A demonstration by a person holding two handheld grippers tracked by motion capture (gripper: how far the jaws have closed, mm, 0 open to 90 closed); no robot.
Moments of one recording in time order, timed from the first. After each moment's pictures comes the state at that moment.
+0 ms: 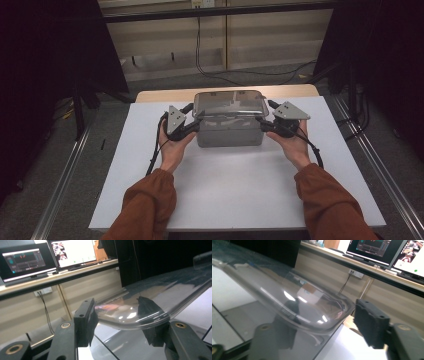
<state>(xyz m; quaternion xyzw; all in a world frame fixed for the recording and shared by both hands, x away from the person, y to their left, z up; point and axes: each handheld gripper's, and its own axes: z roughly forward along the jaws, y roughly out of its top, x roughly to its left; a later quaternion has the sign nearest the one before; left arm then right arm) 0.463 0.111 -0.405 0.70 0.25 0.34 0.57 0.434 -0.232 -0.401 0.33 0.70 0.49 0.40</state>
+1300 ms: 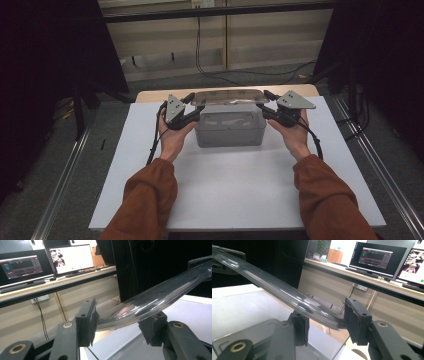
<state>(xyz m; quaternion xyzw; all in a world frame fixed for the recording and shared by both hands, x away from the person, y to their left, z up) 0.486 0.108 -0.384 0.69 0.24 0.33 0.59 0.451 -0.236 -0.380 0.32 0.68 0.54 0.39</state>
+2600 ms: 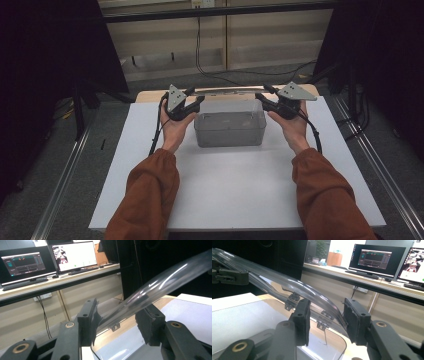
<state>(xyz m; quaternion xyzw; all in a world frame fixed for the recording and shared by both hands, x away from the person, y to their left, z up) 0.514 0.104 -0.381 0.69 0.25 0.33 0.58 0.470 -0.240 -0.371 0.33 0.66 0.56 0.38</state>
